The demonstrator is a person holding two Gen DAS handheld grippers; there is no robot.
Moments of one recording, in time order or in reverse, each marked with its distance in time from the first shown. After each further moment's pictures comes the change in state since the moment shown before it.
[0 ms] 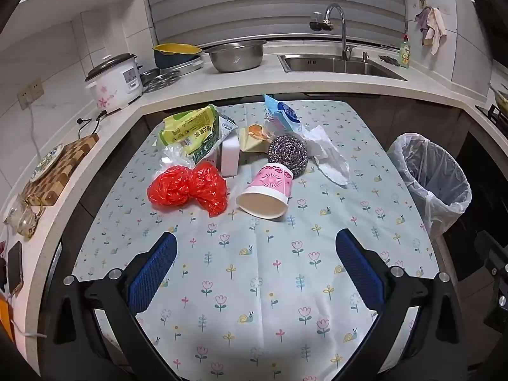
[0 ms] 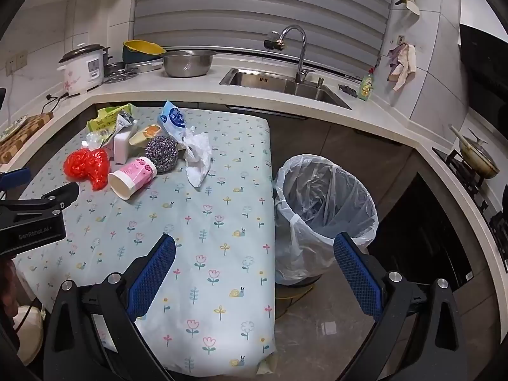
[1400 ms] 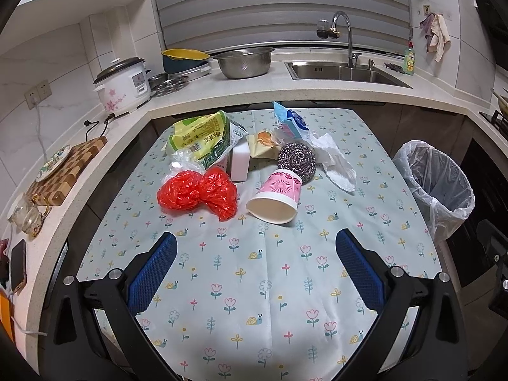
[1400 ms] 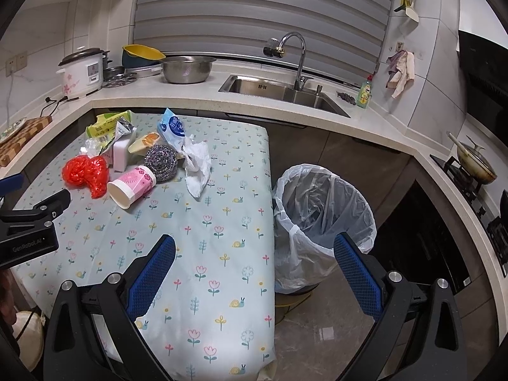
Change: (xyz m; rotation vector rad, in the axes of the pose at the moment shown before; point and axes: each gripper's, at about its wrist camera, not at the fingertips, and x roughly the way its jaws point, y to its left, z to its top) left arm -0.006 0.011 0.000 -0.022 -0.027 0.013; right arm -0.002 0.003 0.011 -0.011 -0.025 -0.018
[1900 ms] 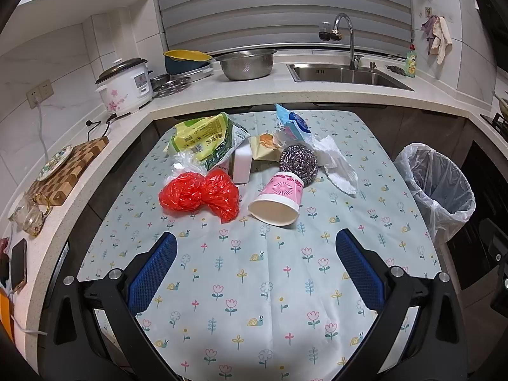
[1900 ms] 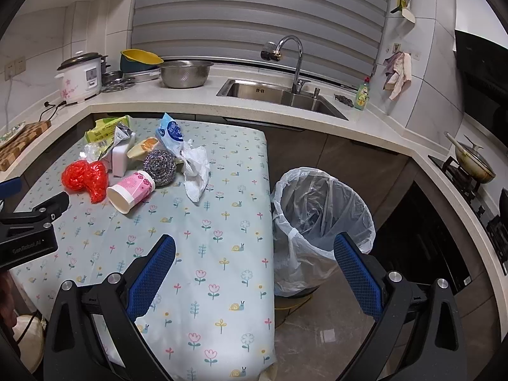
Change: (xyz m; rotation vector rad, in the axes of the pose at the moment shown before) left arm -0.001 0.001 0.000 -0.006 -0.009 0.007; right arm -0.002 0.000 0.000 0.008 -0.020 0.001
